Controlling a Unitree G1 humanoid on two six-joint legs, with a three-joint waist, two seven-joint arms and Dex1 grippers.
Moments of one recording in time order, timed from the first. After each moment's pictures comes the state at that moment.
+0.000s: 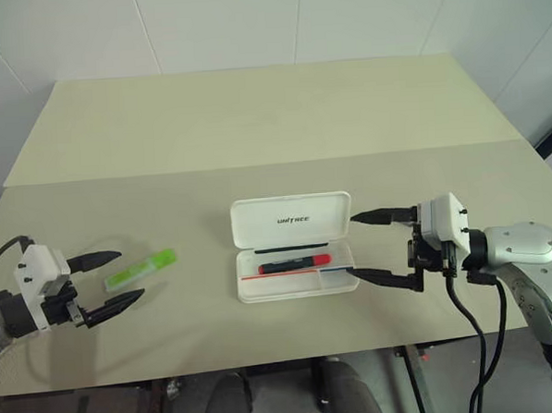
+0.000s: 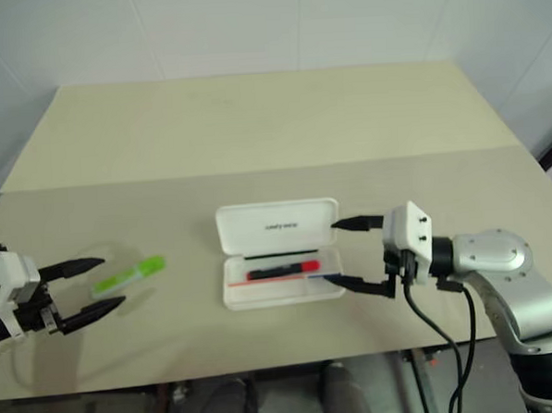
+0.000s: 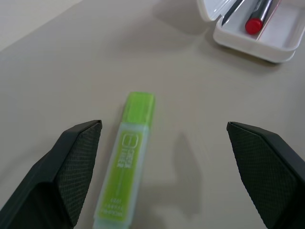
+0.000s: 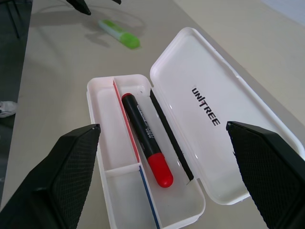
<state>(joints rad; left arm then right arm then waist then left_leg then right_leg) 0.12 0.90 0.51 0.02 -0.46 0.15 -1.14 -0.23 -0.78 -0.08 -0.38 0.51 0.30 1.11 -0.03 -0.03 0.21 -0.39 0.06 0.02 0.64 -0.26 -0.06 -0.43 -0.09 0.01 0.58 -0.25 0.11</state>
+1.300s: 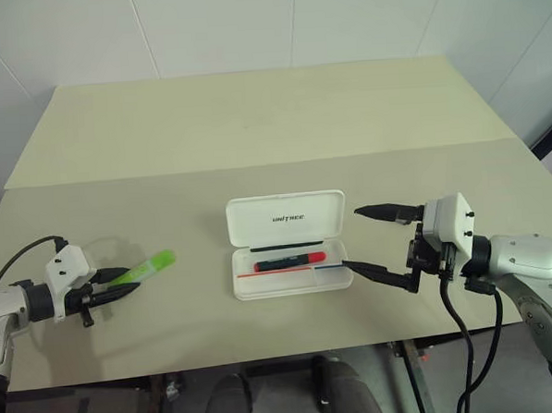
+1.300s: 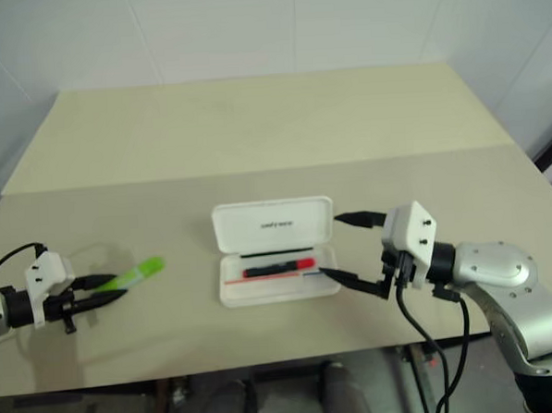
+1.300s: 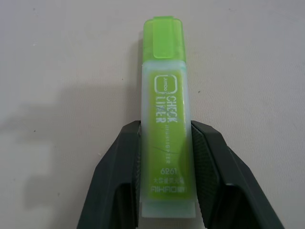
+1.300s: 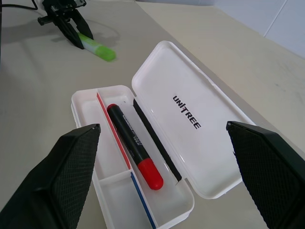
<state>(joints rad) -0.11 0.93 0.26 0.39 -0.29 -0.07 -1.16 -0.15 -0.78 -0.12 -0.51 0.53 0.35 0.95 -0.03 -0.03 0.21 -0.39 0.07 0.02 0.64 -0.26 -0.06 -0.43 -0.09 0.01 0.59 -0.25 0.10</state>
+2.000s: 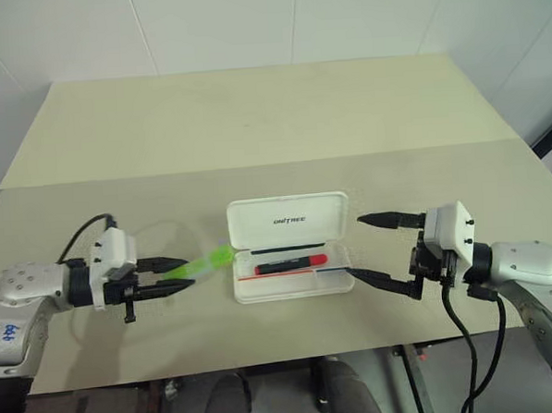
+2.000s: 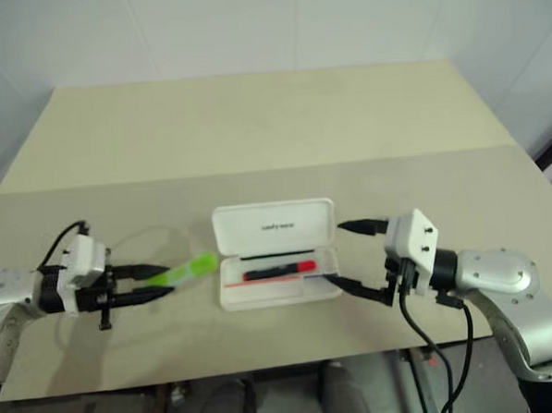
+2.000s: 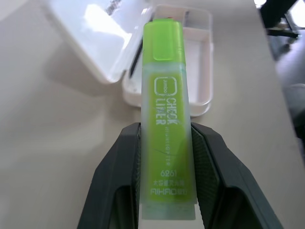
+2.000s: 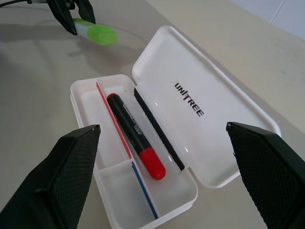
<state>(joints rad) -0.12 0.91 0.18 -0.13 -0.49 0.25 -1.25 -0.08 -0.79 -0.14 -0.50 0.52 0.33 0.97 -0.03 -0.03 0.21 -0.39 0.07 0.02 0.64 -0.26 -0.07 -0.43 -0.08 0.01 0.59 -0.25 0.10</state>
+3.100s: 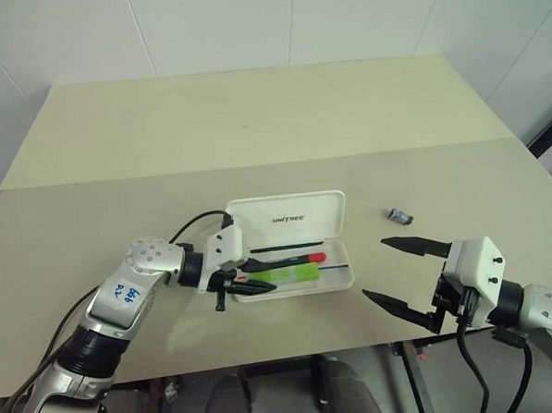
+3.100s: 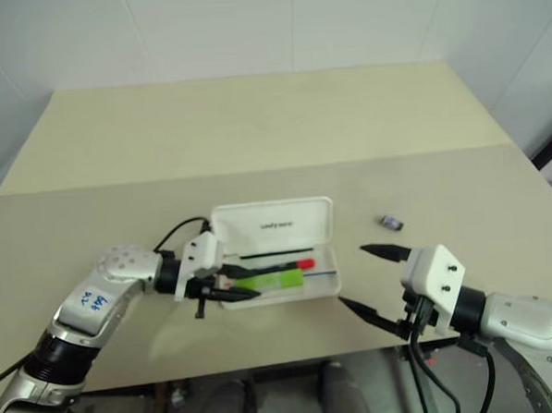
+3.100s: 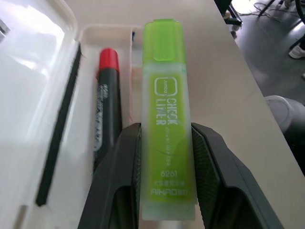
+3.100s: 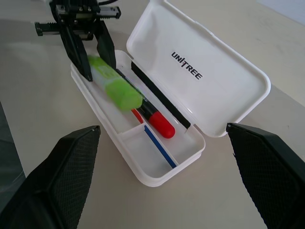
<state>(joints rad) -0.42 0.68 -0.25 -0.20 -0.30 0.46 -1.10 0.22 -0.78 -0.30 -0.74 0.53 0.37 0.84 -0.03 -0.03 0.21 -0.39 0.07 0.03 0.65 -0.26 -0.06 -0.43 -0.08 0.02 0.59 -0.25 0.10</state>
